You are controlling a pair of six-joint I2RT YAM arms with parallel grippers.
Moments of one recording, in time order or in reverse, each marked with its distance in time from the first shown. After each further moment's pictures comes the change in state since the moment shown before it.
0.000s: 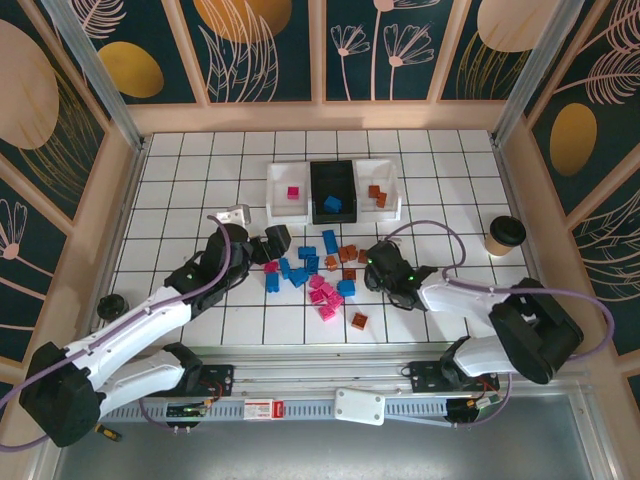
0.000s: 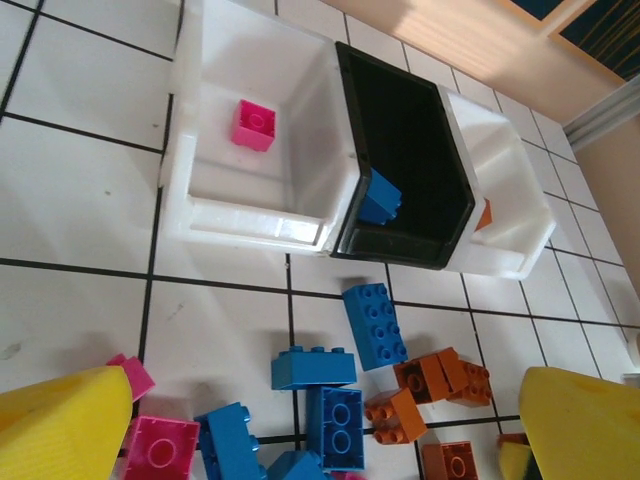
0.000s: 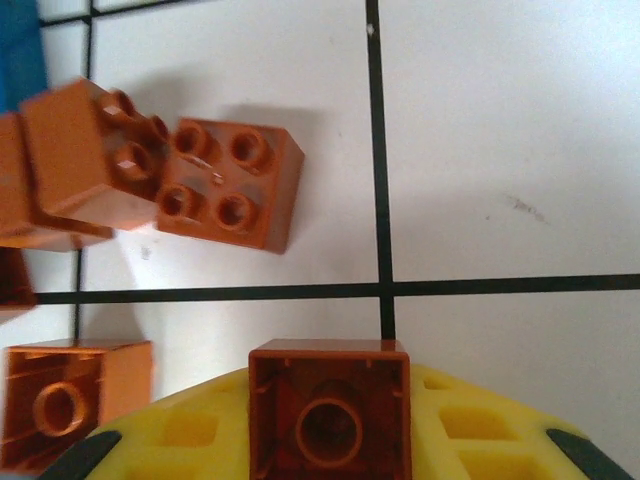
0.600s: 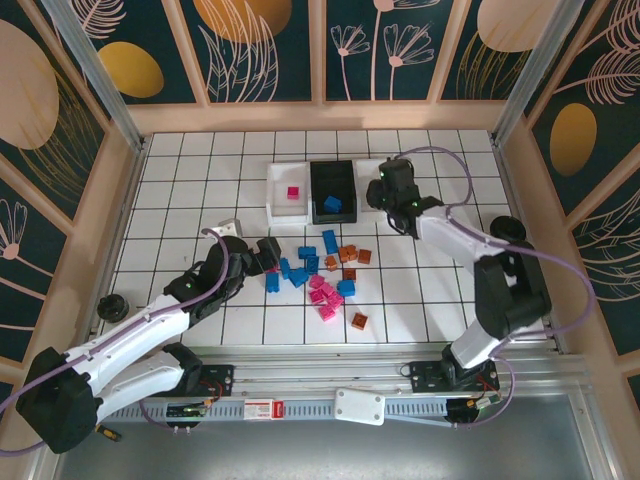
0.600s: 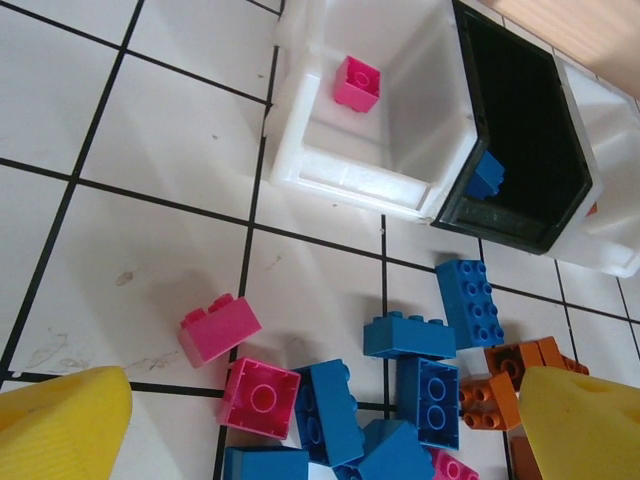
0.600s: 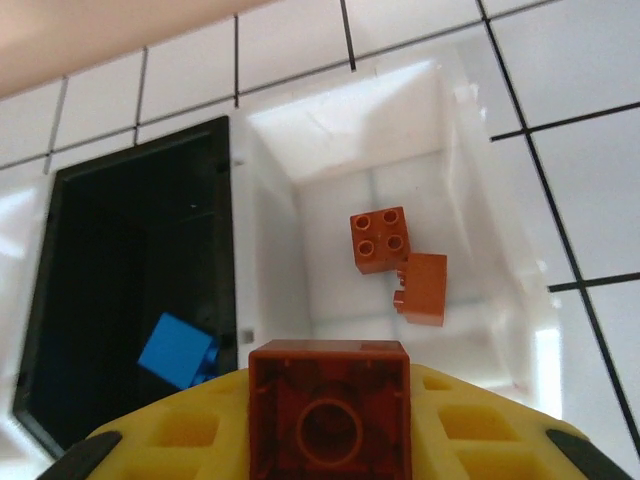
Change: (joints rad) left arm 0.000 -0.040 -0.093 -0.060 -0.087 -0.065; right arm -0.299 0.339 0.587 0.015 -0.067 -0.168
